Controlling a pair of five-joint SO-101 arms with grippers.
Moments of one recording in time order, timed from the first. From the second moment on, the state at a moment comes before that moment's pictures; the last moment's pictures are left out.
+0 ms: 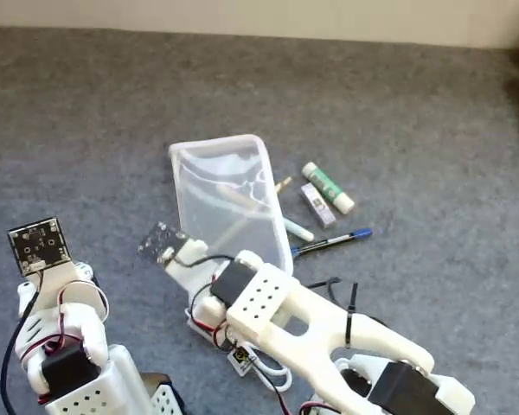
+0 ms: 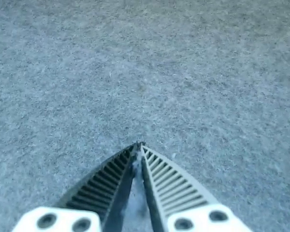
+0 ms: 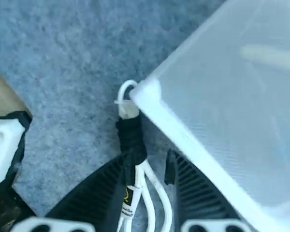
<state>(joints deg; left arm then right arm) -35.5 -104.2 84.2 66.9 -2.7 -58.4 -18.9 40.7 63.5 4.3</state>
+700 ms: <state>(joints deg) -35.5 -104.2 84.2 66.7 -2.7 -62.4 -18.5 47.1 54.8 1.4</state>
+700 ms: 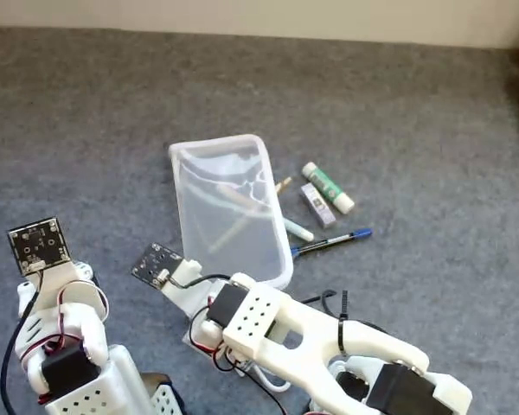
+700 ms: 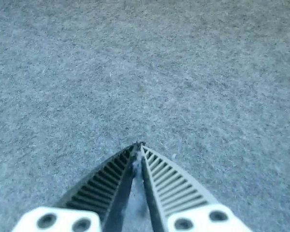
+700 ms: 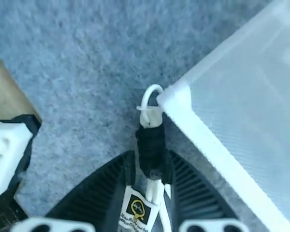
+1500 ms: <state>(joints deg) -35.5 -104.1 84.2 66.5 -2.7 -60.9 -6.2 44.8 54.3 2.4</state>
